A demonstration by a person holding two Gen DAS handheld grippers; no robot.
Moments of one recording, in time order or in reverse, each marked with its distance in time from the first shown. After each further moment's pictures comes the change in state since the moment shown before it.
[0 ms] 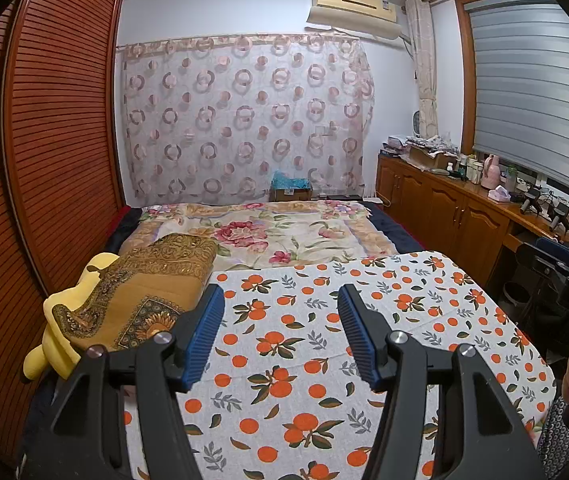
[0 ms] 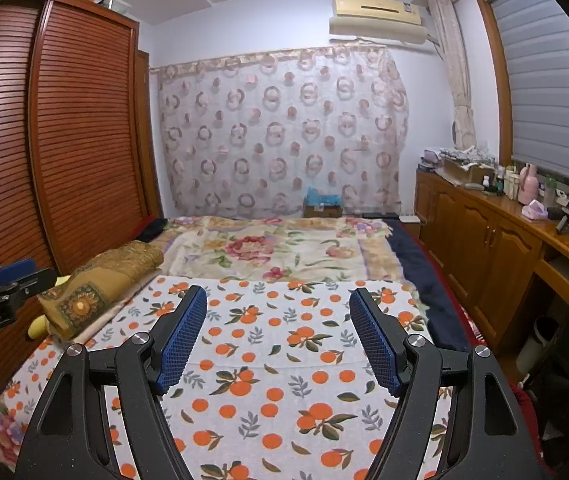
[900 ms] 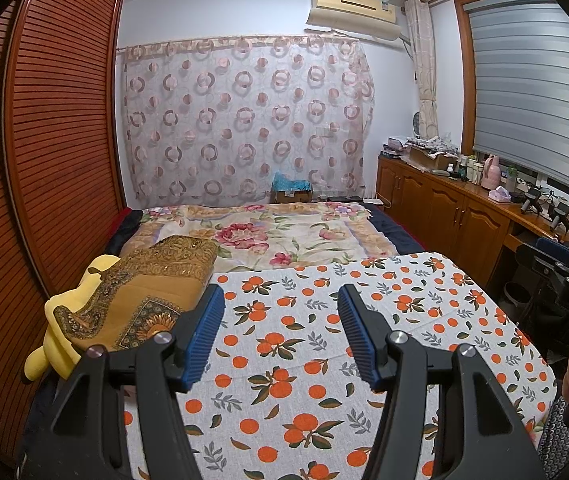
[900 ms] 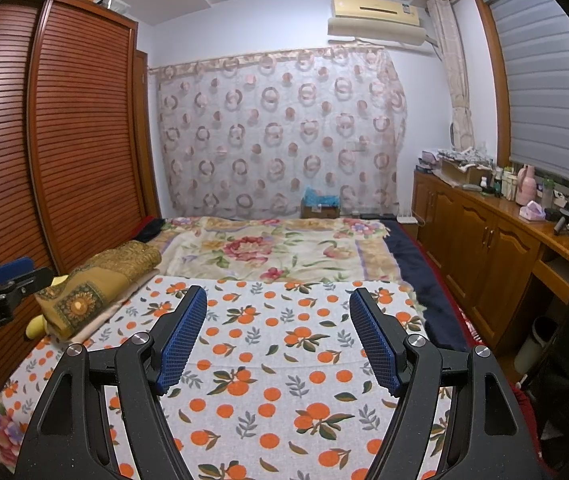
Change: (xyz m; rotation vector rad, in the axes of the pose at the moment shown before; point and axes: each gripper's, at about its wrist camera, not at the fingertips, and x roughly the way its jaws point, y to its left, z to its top) left arm 0.000 -0.001 -0.002 0.002 -0.003 -0.001; right arm 0.001 -0.001 -0.002 0.000 -0.002 0.001
